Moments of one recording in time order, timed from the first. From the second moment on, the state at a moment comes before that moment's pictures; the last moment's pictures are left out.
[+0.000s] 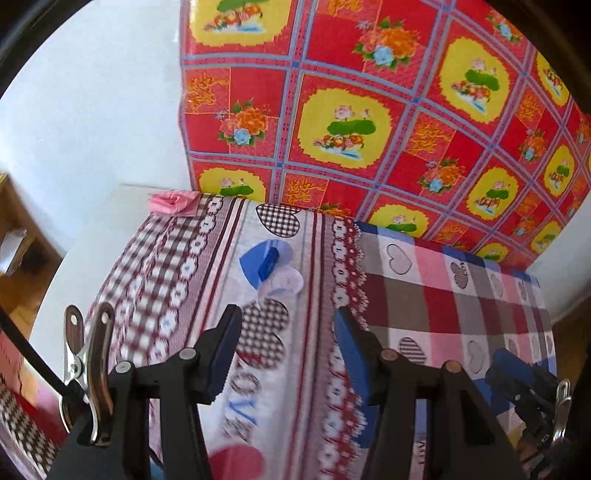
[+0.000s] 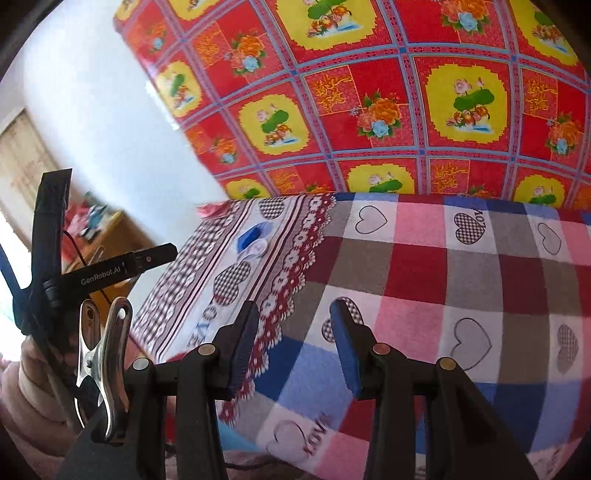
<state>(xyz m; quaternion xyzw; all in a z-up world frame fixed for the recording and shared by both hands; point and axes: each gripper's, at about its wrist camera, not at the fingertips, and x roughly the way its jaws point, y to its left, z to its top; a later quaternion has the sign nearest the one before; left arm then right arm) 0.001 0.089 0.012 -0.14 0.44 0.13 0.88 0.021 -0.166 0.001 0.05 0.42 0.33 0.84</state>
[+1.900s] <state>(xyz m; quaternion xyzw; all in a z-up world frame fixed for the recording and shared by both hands) 0.096 0.199 -0.089 -0.15 0.51 0.05 0.84 0.058 -0.020 -0.043 0.04 0.49 0.25 0.83</state>
